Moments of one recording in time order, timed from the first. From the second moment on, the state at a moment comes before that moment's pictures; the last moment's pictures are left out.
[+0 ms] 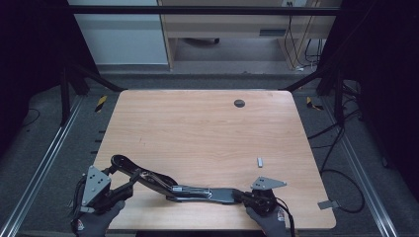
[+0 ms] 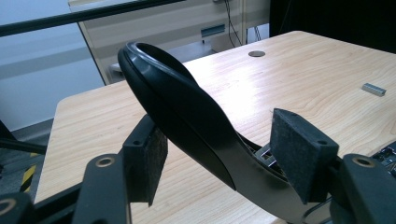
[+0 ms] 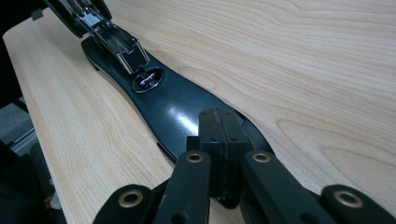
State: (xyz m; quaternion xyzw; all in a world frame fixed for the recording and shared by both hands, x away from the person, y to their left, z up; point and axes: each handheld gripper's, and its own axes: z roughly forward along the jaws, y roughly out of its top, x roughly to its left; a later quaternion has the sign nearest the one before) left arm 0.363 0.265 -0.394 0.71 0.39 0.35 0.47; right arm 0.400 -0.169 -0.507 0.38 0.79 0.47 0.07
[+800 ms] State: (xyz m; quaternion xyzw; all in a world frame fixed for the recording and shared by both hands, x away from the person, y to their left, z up) left arm 0.354 0.286 -0.413 0.74 0.39 0.34 0.44; right arm 0.400 -0.170 -0.507 0.38 0.79 0.47 0.07
